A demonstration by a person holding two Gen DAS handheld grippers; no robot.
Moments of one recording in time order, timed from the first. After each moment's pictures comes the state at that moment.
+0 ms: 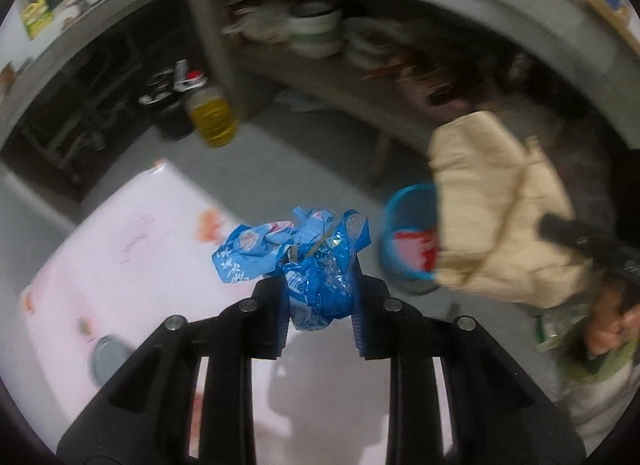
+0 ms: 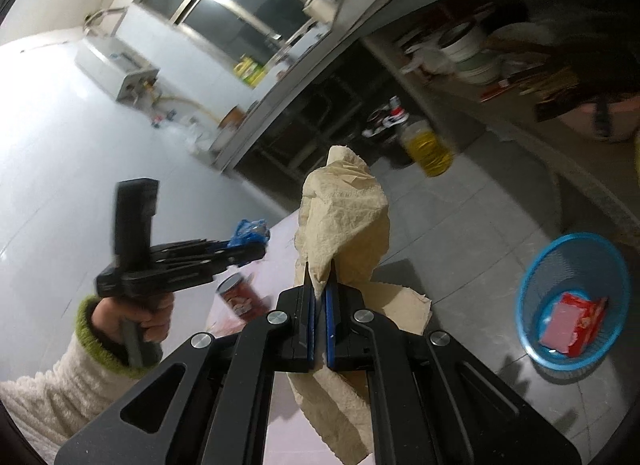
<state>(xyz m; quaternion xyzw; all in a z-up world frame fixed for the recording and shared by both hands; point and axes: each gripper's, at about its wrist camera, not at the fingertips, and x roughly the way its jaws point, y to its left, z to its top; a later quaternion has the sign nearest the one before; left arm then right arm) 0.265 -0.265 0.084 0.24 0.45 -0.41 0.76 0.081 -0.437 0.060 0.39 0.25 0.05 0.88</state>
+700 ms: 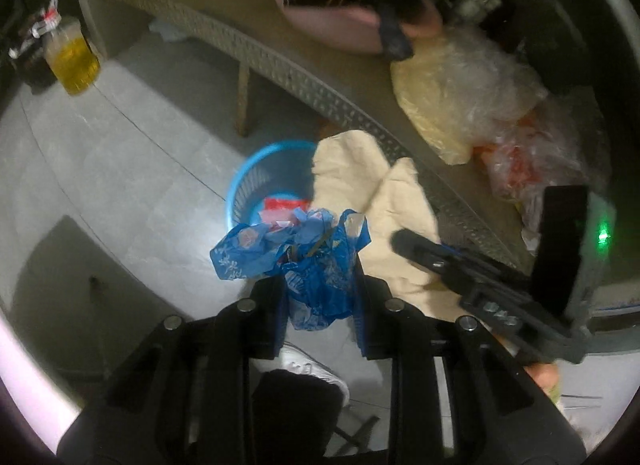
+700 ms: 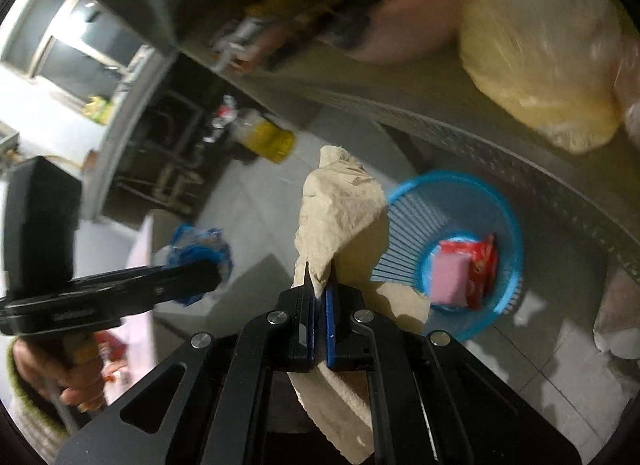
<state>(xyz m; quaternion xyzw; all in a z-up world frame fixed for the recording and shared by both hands) 0.224 -0.464 -0.088 0.20 0.60 -0.48 0.61 0.068 -0.560 -0.118 0.46 0.35 -0.16 0.80</state>
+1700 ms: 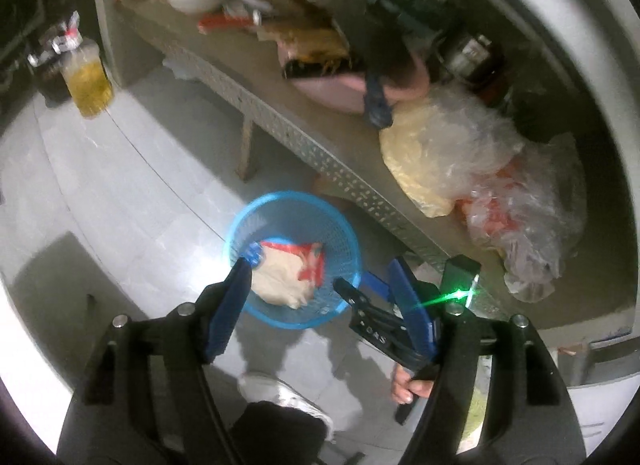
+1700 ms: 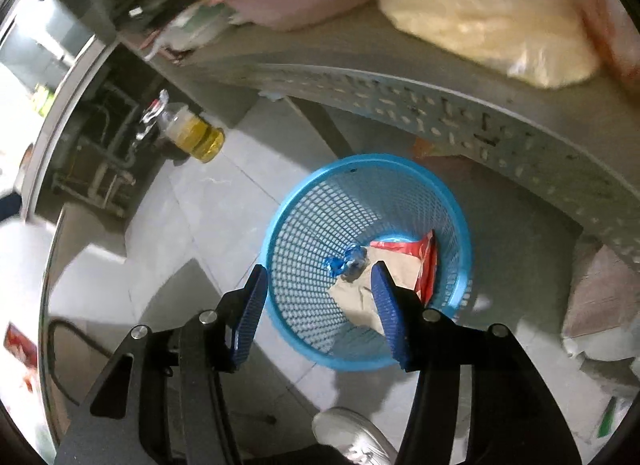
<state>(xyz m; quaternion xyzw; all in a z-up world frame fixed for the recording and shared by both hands) 0.214 -0.445 -0.025 0.15 0.52 -0.49 0.68 0.062 -0.548 -0.168 0.38 0.39 -0.24 0.80</state>
